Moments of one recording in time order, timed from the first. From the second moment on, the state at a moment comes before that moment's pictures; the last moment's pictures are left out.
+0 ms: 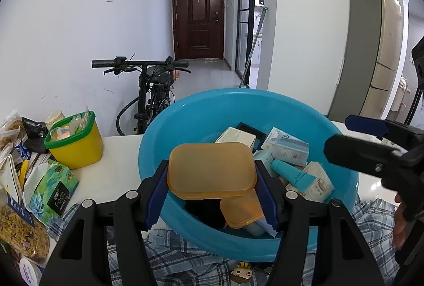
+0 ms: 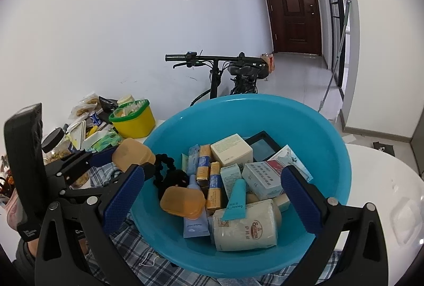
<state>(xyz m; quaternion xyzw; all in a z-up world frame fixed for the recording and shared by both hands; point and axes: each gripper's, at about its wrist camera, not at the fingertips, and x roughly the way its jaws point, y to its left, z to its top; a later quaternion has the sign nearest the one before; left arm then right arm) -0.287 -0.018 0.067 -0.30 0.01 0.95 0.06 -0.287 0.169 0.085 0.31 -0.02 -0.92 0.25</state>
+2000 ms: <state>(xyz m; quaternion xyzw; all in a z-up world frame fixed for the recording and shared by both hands) -0.201 0.037 0.063 -0.27 0.16 0.94 0.13 -0.274 0.175 0.108 0.29 -0.07 -0.91 0.29</state>
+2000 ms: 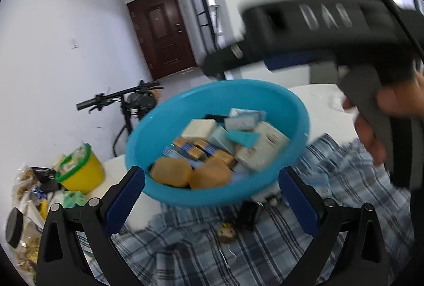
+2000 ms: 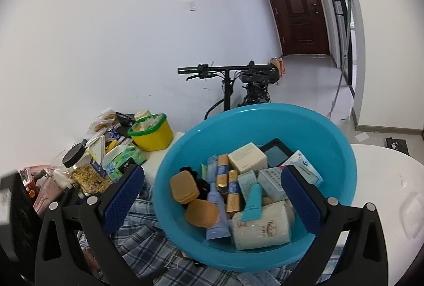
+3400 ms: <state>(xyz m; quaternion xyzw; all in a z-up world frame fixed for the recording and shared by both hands) -0.229 0.039 -0.044 -0.35 0.10 0.90 0.24 -0.250 0.158 0.129 0.26 -0.05 -0.92 0.30</state>
